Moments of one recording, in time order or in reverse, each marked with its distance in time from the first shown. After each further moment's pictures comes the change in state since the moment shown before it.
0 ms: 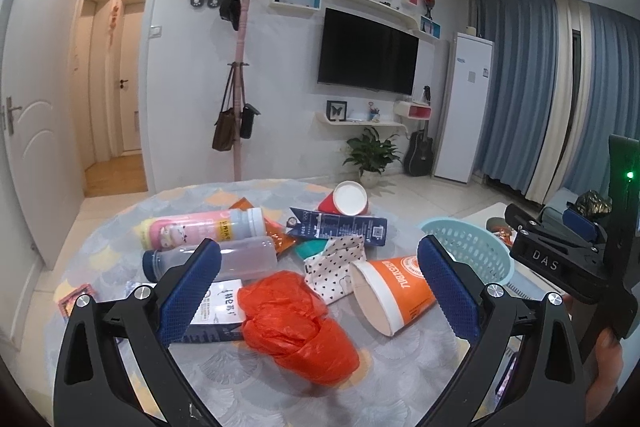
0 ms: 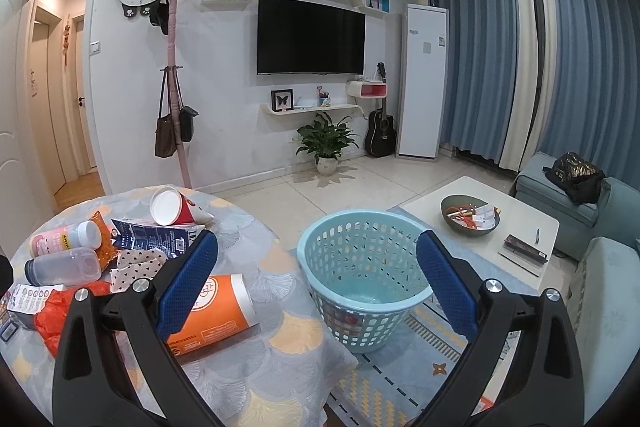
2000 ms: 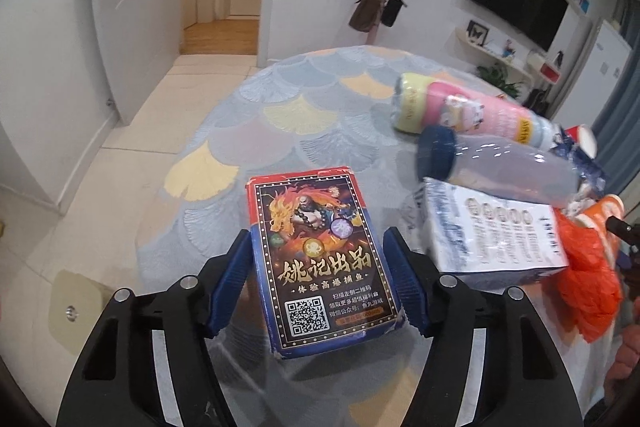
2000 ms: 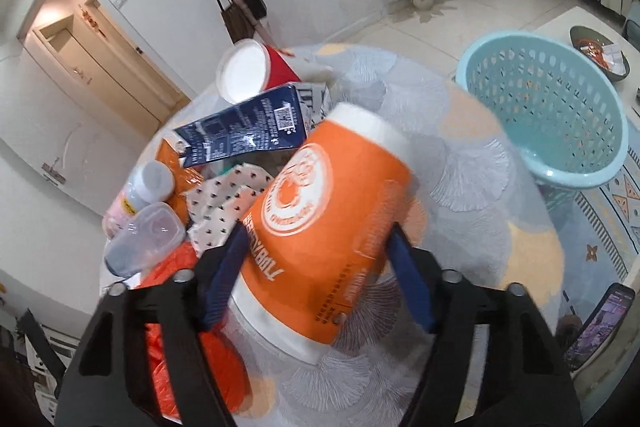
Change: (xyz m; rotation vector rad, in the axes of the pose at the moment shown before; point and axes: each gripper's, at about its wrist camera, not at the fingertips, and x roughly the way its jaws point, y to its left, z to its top) left arm 0.041 0.216 -0.059 -0.323 0.402 0.310; right arm 0.121 0.066 -0.034 0.249 0.581 0.455
